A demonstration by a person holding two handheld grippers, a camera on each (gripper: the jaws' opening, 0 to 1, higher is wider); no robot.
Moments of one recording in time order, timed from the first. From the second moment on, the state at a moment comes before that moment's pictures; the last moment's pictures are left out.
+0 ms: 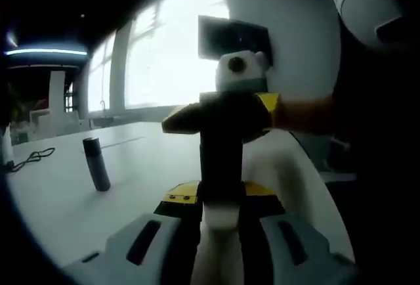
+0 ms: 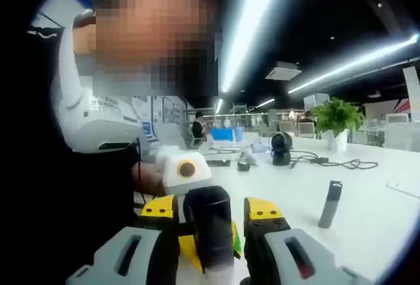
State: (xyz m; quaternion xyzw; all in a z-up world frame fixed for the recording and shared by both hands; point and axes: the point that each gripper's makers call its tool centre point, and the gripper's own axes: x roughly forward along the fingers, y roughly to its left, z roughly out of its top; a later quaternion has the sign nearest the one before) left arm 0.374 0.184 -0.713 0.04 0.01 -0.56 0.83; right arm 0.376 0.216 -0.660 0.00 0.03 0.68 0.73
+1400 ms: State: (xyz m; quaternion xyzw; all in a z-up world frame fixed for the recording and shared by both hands) left arm 0.391 0.189 -0.704 0.03 -0.01 -0.55 0.84; right arm 0.387 0.199 -0.682 0.00 0.01 0.63 0.77
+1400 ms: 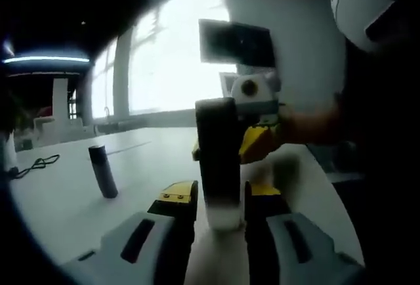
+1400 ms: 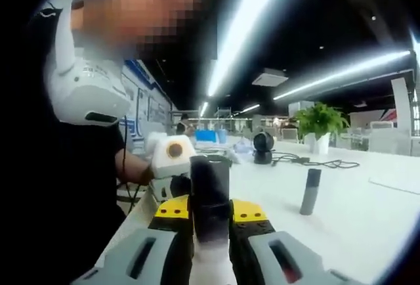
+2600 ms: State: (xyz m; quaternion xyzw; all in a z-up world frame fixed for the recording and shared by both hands) left arm 0.400 0.210 -0.692 0.04 -0.05 -0.48 0.87; right arm 0.508 0.130 -0.677 0.02 0.03 0.35 0.94
